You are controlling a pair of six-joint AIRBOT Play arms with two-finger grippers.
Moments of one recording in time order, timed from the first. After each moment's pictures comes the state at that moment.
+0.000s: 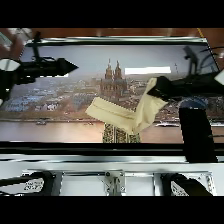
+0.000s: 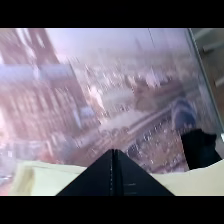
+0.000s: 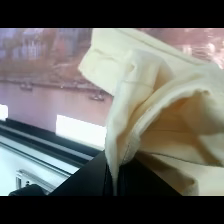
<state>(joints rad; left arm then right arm) 0.02 -1.42 1.43 0.49 -0.98 -1.08 0.08 -1.13 1.30 -0.90 1.31 1.62</state>
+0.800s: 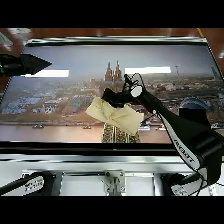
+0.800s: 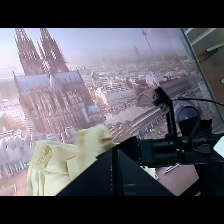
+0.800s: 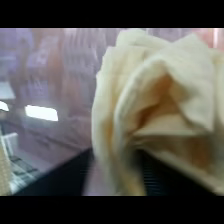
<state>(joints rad) 0.20 -1.25 1.43 0.50 -1.21 -1.06 0.48 -1.70 1.30 -0.58 0.63 1.63</state>
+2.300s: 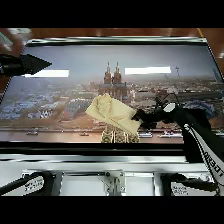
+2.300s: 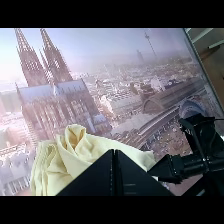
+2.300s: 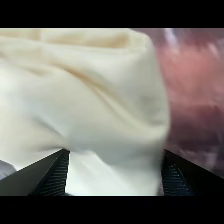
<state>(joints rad) 0.21 -1.25 1.43 0.50 -1.22 -1.03 0.12 -1.45 0.80 -0.81 0.83 1.60</state>
